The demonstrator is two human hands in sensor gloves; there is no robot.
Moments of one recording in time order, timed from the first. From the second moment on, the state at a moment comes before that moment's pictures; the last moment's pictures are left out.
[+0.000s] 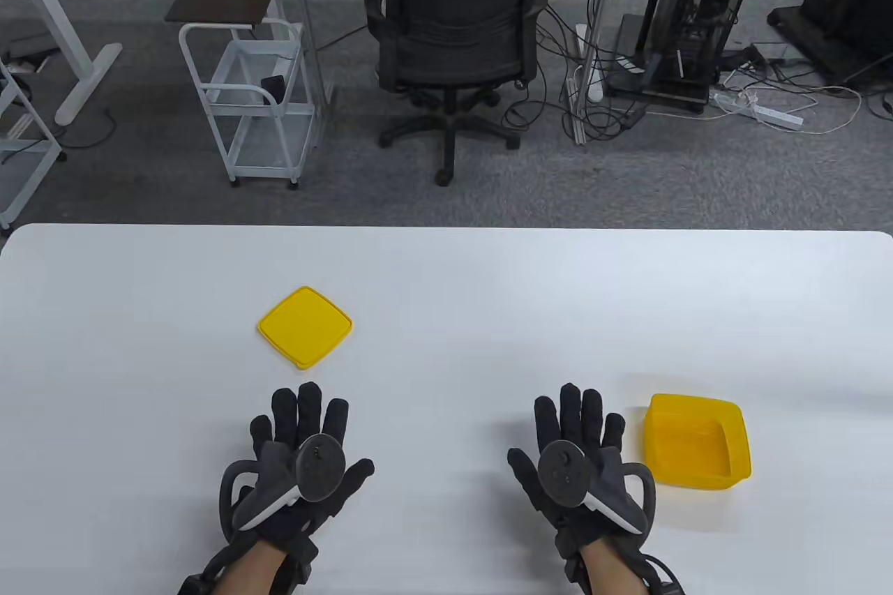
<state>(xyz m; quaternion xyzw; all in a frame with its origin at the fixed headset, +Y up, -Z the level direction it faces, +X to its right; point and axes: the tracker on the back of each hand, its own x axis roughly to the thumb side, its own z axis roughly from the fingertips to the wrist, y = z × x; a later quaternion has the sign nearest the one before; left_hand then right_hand) -0.211 -0.729 -0.265 -0.11 -0.09 0.04 0.99 0.136 -0.746 -0.259 0.07 0.06 0.99 0.09</state>
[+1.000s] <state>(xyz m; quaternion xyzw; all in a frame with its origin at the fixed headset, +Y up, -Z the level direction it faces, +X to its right) -0.210 -0.733 -0.268 -0.14 -0.10 0.05 0.99 0.207 -0.741 -0.267 -0.23 0.02 0.97 -0.01</state>
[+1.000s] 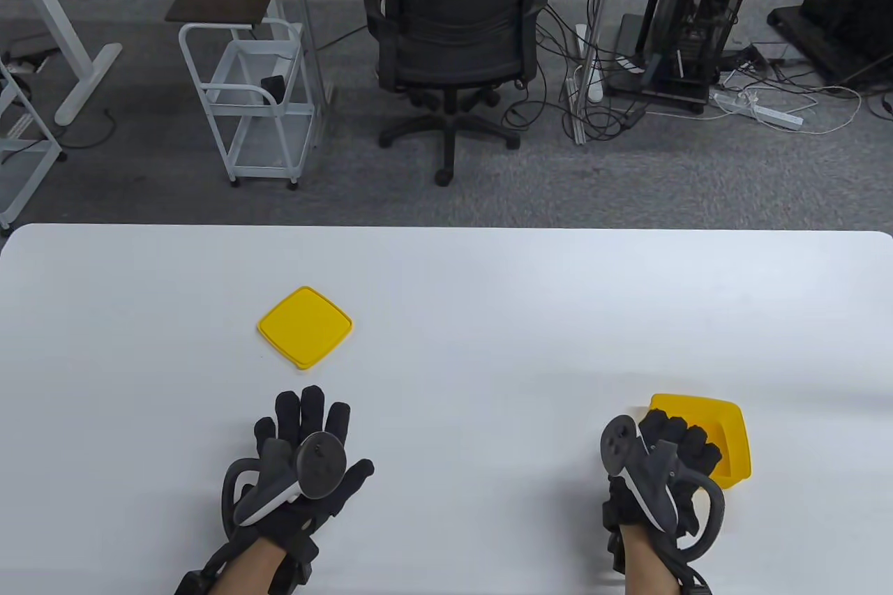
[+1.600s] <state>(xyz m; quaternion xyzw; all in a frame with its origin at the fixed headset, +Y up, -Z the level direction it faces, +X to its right) -0.217 -0.730 -0.269 -0.13 -0.09 0.07 0.98 0.198 -0.739 -0.267 -0.21 -0.06 0.98 -0.01</state>
